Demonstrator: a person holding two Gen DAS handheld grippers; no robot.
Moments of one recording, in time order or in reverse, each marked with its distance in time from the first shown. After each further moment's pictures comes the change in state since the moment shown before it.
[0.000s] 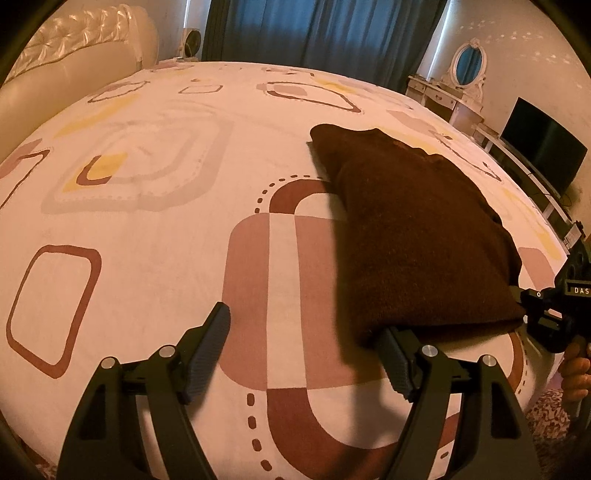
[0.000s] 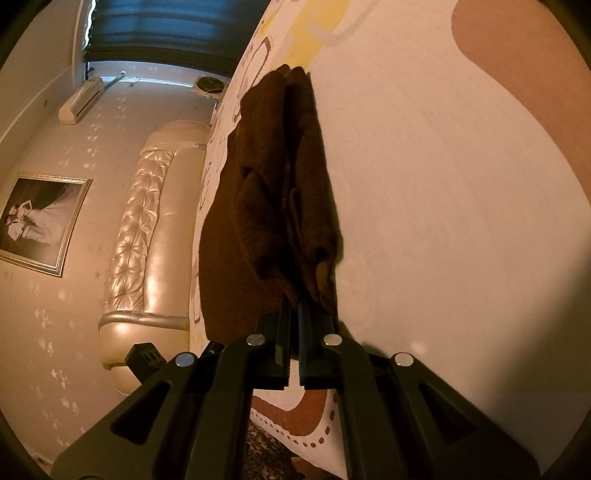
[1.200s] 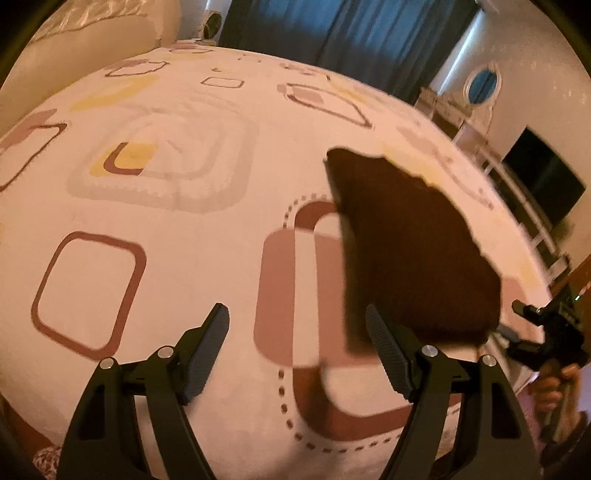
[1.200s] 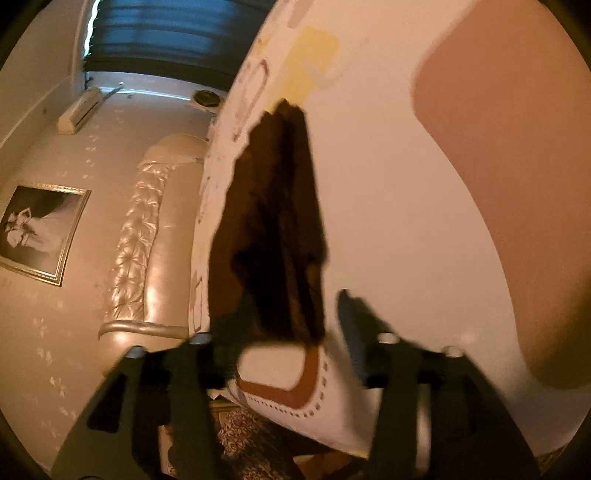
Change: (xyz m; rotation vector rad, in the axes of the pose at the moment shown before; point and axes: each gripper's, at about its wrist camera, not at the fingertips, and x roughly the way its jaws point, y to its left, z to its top) left arm -0.039 0.030 0.017 -0.133 0.027 -0.074; right arm -0.043 0.007 0.004 -0.009 -0.064 -0.022
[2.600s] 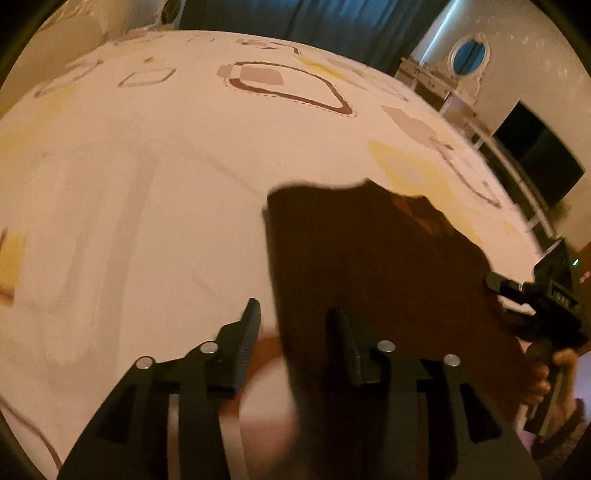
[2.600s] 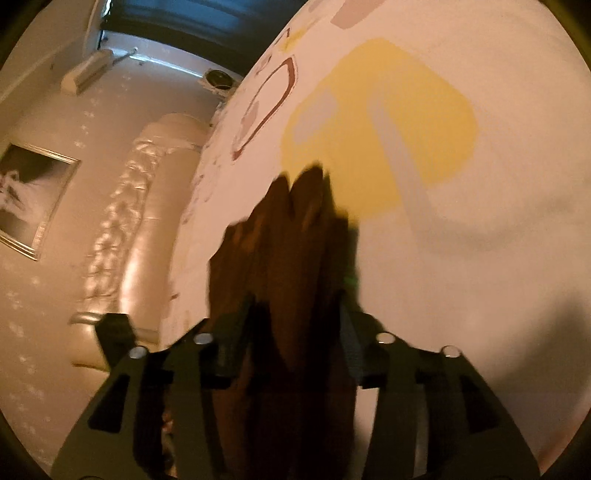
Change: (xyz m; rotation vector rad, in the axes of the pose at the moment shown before) left arm 0.116 -0.039 0.096 0.070 0.116 -0.070; right arm 0.083 0.026 0.122 -0.153 0.050 -0.040
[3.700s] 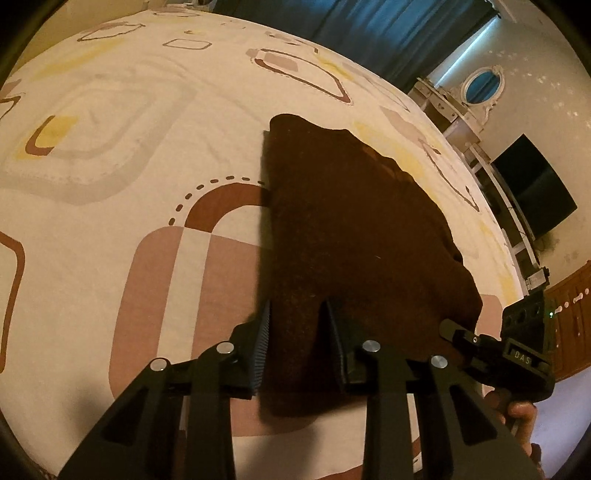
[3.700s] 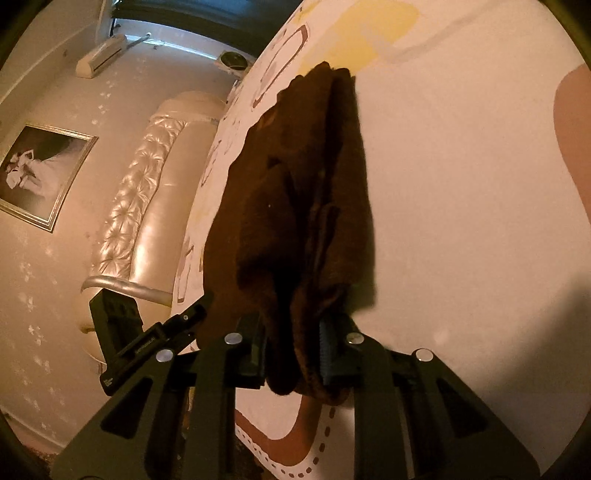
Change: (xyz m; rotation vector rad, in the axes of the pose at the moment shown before) left arm -0.047 -0.026 -0.084 -0.132 -0.012 -0.025; right arm -0.022 0.001 -0.100 -0.029 0.053 0.030
